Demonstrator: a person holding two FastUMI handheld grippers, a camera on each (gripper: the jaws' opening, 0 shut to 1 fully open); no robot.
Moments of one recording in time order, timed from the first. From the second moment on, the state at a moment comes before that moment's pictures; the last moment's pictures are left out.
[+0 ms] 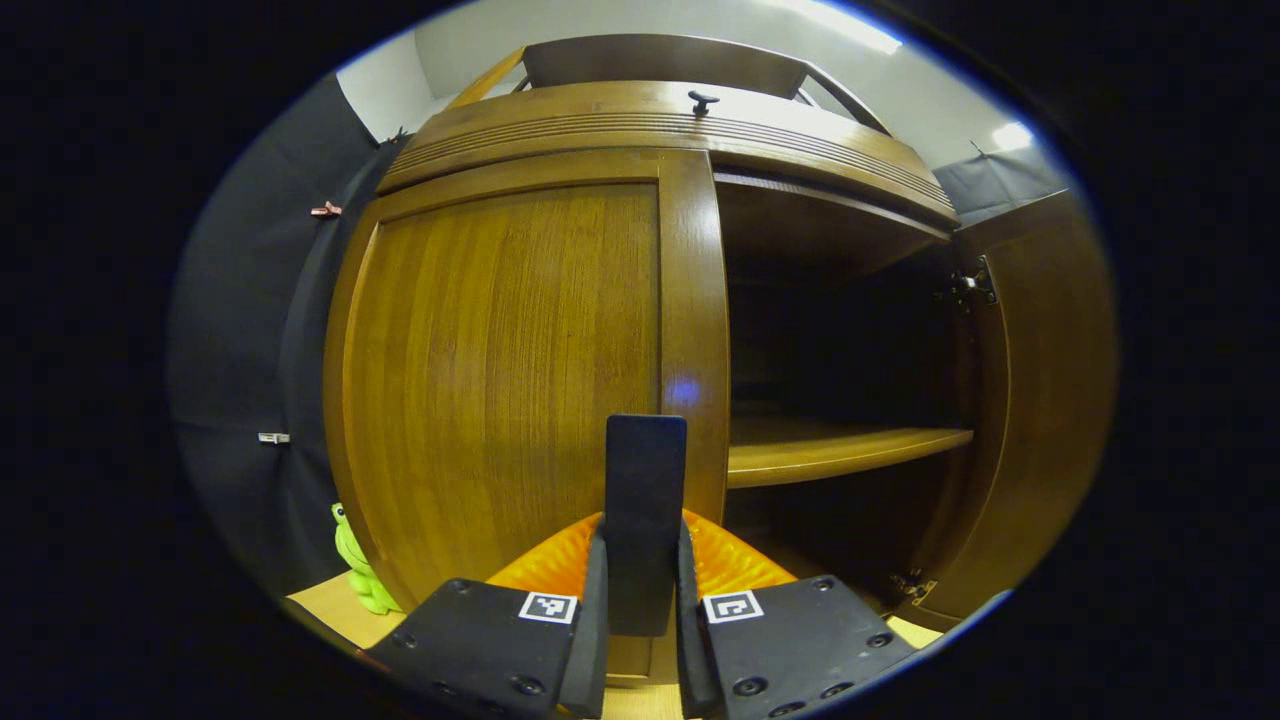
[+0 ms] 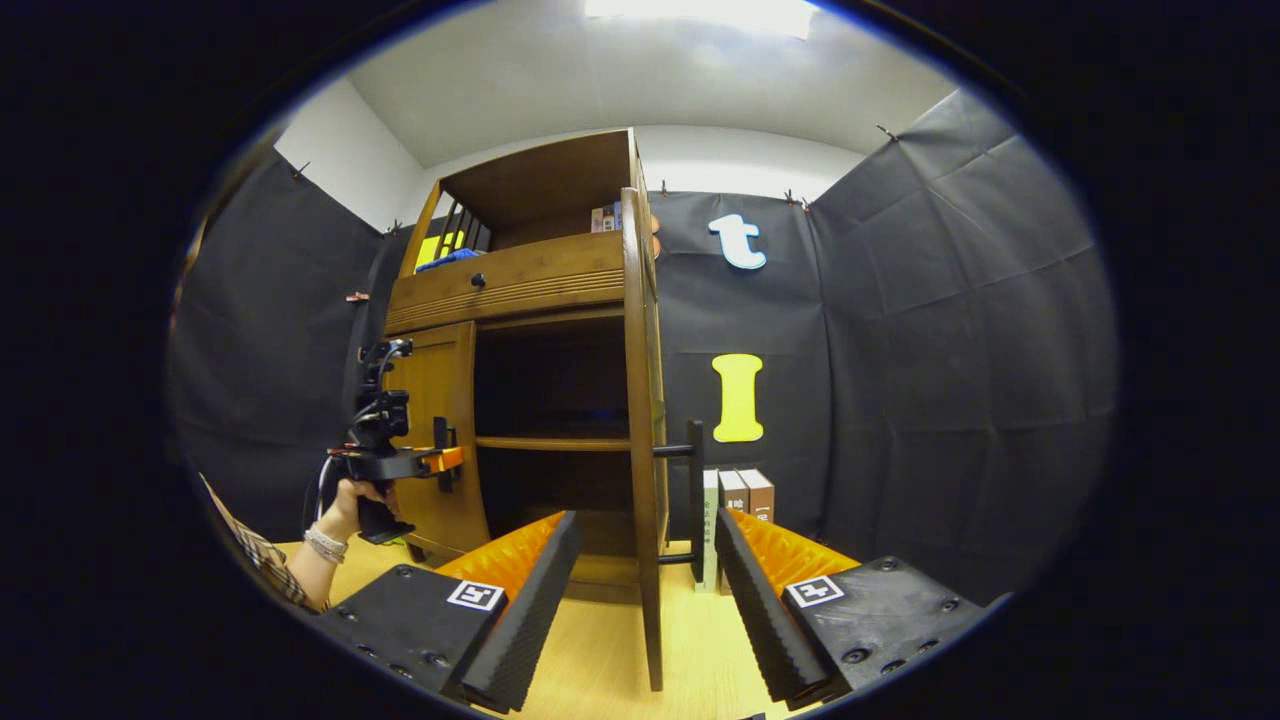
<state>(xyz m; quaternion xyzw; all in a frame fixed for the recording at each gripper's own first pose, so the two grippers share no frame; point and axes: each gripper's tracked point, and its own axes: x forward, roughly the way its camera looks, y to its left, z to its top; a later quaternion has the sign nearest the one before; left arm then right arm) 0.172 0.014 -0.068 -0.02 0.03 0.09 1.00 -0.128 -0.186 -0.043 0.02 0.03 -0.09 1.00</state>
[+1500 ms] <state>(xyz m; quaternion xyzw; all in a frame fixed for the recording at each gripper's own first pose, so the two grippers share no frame) -0.008 0.081 -0.056 -0.06 0.03 0.04 1.00 -0.114 -0.113 -0.068 0.03 0.08 -0.05 1.00</state>
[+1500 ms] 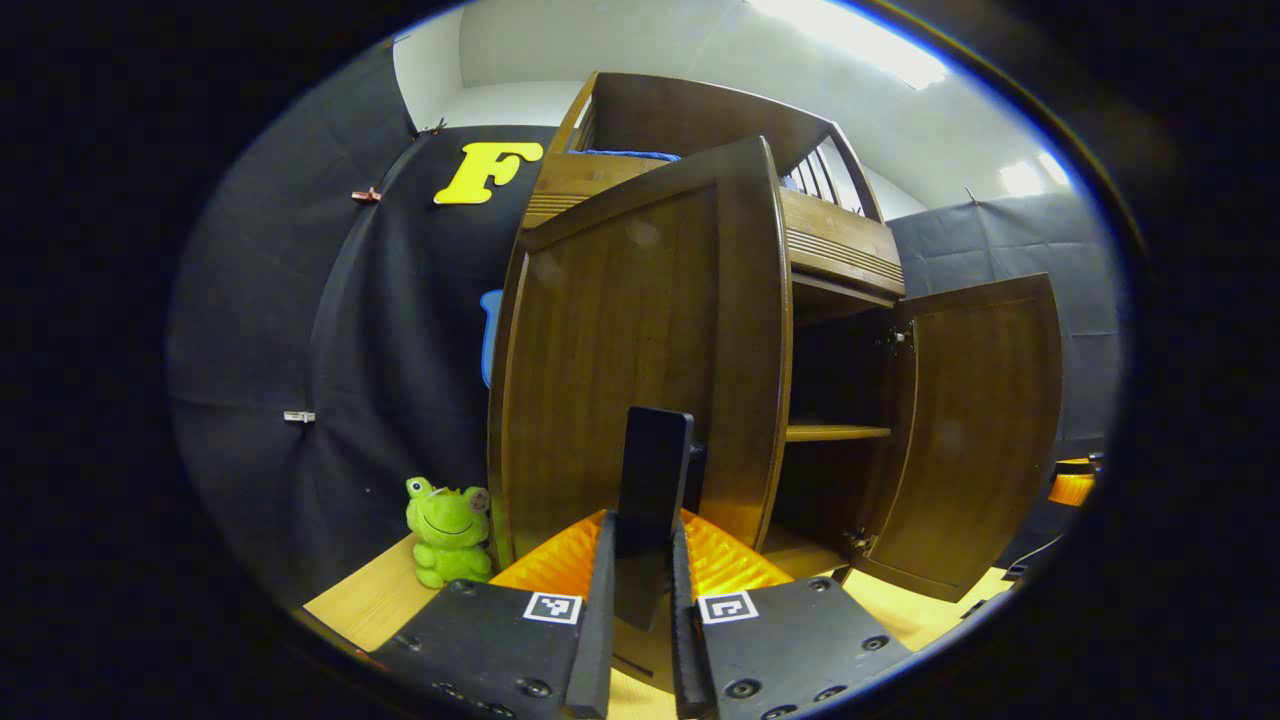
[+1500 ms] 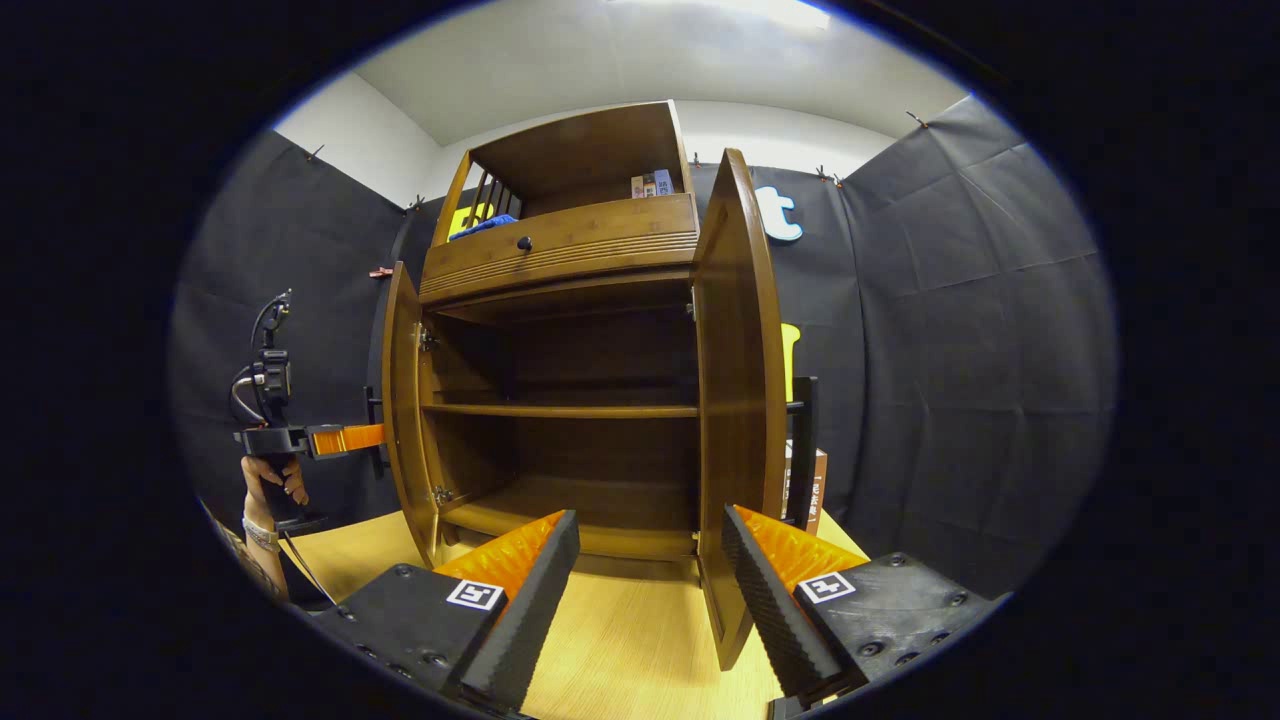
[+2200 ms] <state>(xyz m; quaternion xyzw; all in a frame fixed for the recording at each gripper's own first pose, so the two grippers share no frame) -0.074 0.164 -0.055 -0.04 0.00 0.15 0.99 -0.094 -0.062 -0.073 0.03 0.08 0.00 1.00</state>
